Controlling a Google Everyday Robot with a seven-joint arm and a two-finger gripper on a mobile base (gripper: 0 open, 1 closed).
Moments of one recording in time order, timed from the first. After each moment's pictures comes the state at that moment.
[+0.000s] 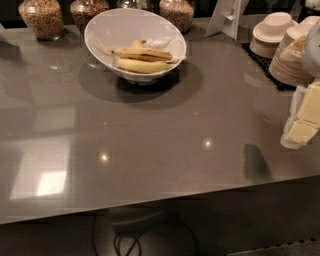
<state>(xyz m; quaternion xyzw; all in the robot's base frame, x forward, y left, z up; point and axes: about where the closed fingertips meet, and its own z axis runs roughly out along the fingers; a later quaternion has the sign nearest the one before) 0.438 -0.217 0.976 -0.60 0.78 -0.03 0.16</state>
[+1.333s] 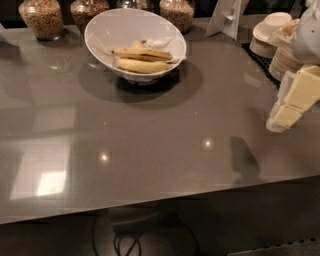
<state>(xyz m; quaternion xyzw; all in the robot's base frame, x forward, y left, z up) 0.463 -0.194 0.990 -0.62 0.75 -0.02 0.22</state>
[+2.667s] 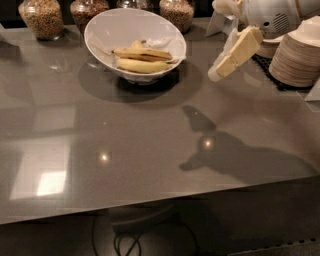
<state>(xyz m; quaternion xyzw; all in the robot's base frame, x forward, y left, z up) 0.563 -0.101 1.021 -0.62 0.64 0.17 0.42</state>
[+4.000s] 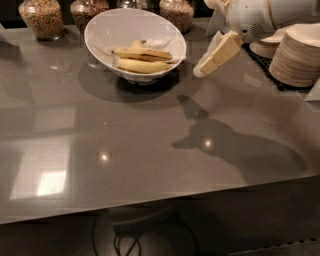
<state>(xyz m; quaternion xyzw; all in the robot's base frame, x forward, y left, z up) 0.609 -0.087 1.007 -0.62 0.62 0.13 0.47</state>
